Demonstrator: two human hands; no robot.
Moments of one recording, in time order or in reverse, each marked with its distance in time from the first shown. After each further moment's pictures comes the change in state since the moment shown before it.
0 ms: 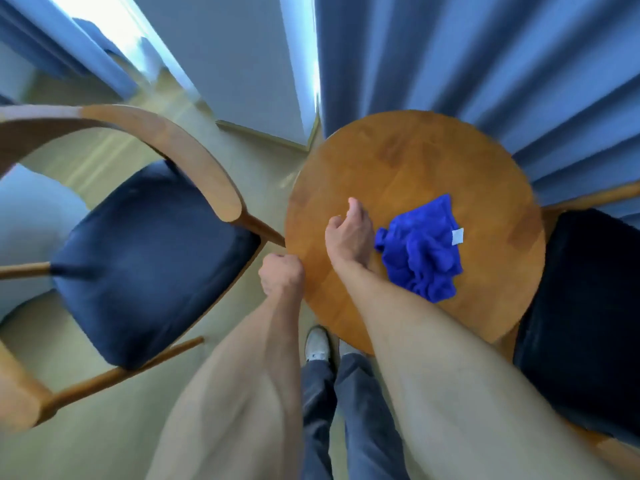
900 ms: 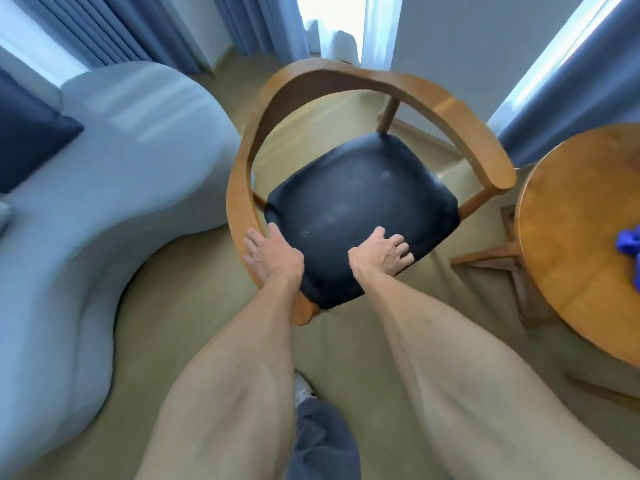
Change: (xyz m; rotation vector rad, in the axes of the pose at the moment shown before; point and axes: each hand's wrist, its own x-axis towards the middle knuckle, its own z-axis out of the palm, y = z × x) left_hand 0.209 -0.245 -0.416 0.462 0.384 0.194; right_hand -0.353 -0.207 0.264 -0.623 -0.301 -0.003
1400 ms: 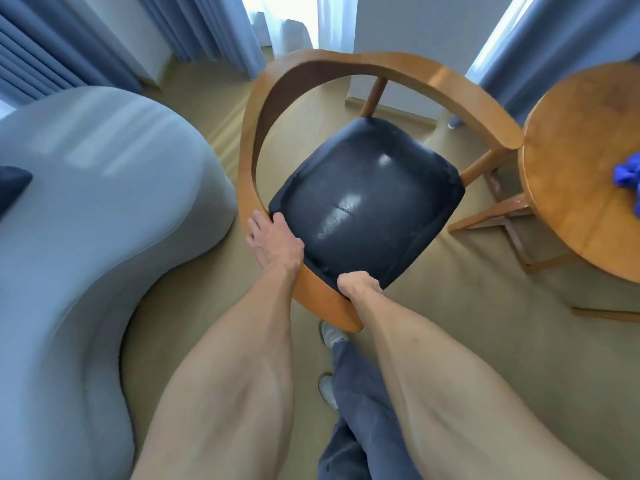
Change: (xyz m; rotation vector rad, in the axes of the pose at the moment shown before) left_hand 0.099 -0.037 -0.030 0.087 -0.029 0.425; right_hand -0.075 -0.081 0.056 0.264 -0.501 0.415
